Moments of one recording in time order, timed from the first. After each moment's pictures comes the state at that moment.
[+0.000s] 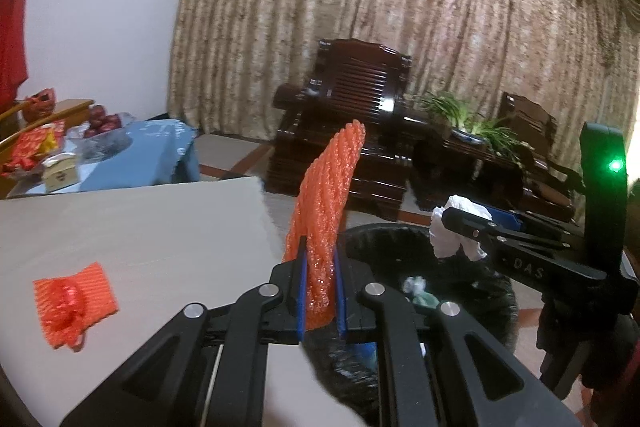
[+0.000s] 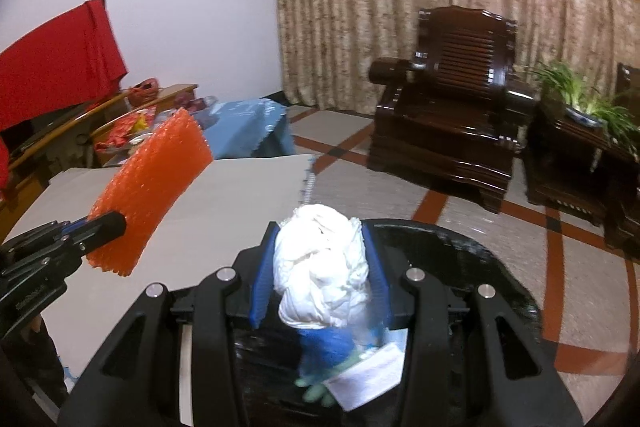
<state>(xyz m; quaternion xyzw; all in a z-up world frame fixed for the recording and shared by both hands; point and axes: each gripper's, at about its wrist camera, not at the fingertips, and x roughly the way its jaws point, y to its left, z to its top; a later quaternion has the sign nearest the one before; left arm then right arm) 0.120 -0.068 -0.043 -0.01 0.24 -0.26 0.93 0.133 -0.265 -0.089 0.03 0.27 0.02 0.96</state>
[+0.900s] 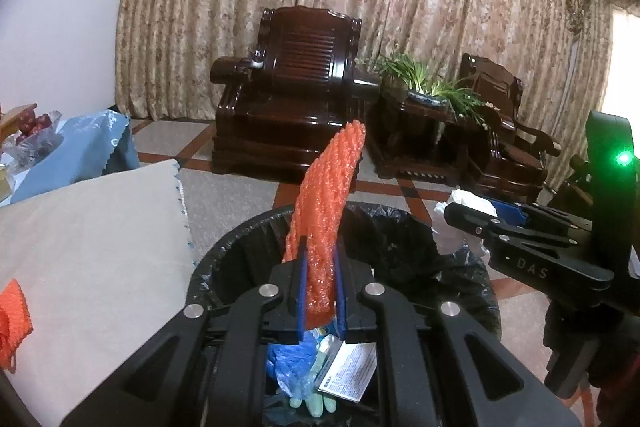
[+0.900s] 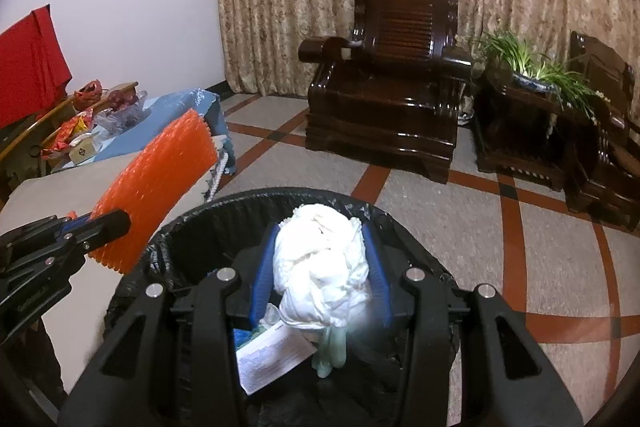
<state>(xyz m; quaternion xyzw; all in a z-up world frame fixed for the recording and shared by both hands) 0.150 -0.176 -0.079 0.02 0.28 -0.33 0.90 0.130 -0.358 -0.133 0.05 0.30 -0.07 0.95</state>
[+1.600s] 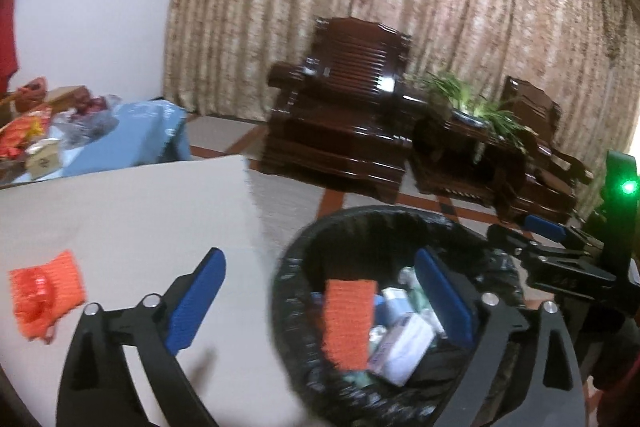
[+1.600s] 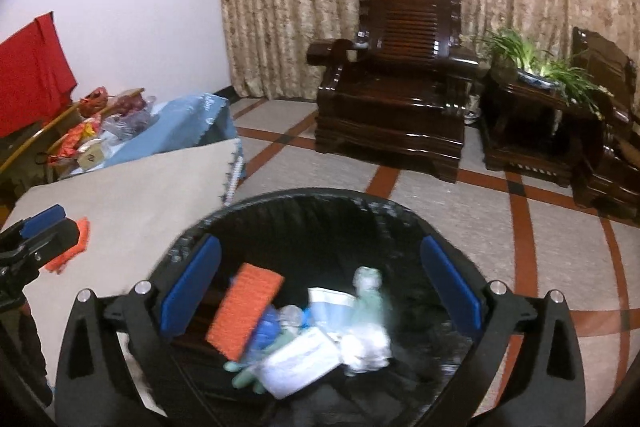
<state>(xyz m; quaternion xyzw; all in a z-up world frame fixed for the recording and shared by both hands) 0.143 -0.088 -0.069 -0.01 0.27 -0.24 0.93 0.127 -0.325 -0.127 0.06 0.29 -0.05 0.95</state>
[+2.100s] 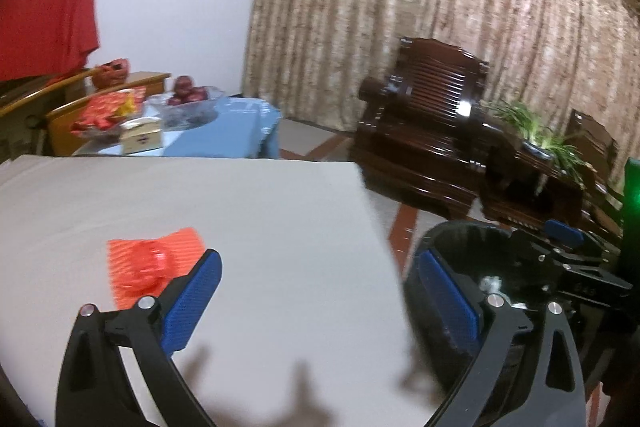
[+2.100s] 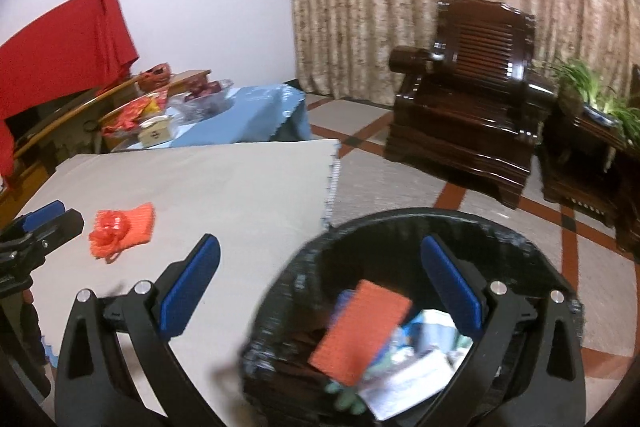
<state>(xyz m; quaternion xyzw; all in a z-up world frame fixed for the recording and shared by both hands) 0.133 0.044 -0.067 -0.04 0.27 -0.11 0.95 0.162 -0.205 -0.110 0.02 0.29 0.05 0.96</state>
